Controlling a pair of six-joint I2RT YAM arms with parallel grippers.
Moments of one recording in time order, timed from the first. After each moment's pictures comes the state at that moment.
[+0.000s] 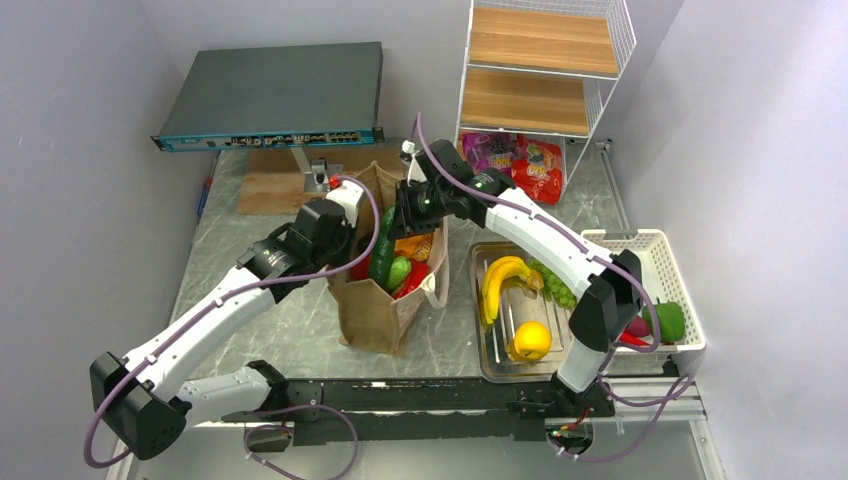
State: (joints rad) left arm -0.65 1.09 1.02 -0.60 -0.26 -0.18; right arm 0.74 1.72 1.67 -0.73 -0.32 0.53
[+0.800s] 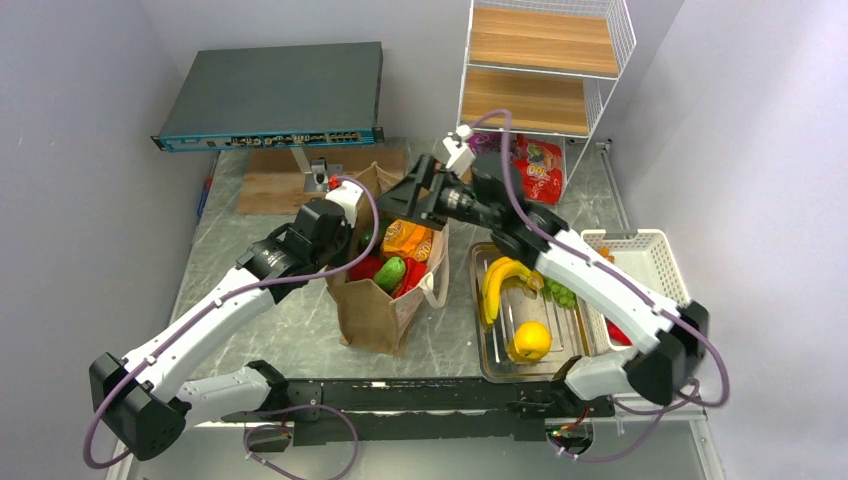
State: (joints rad) left arm -0.65 1.09 1.02 -0.60 -0.26 -0.17; right arm 0.75 1.39 1.35 -0.21 -0.34 0.96
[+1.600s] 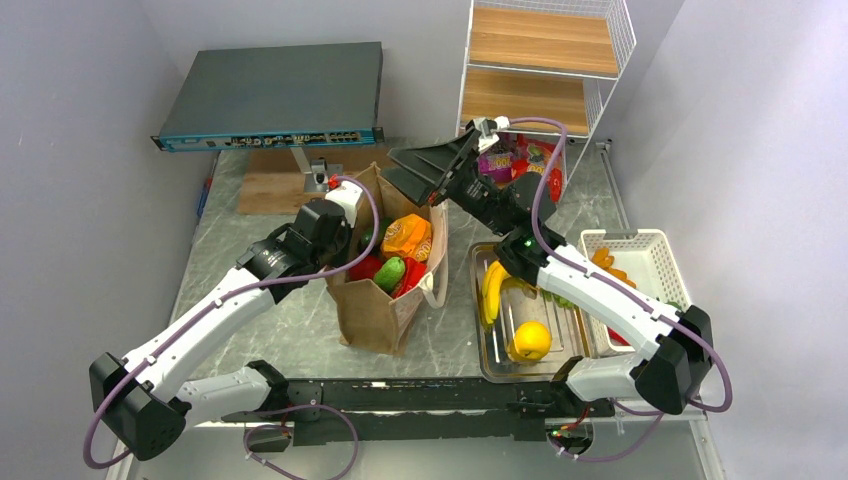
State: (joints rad) left arm -0.65 1.09 1.02 -0.60 -0.28 -0.17; right arm 0.77 1.29 1.13 0.60 -0.27 1.43
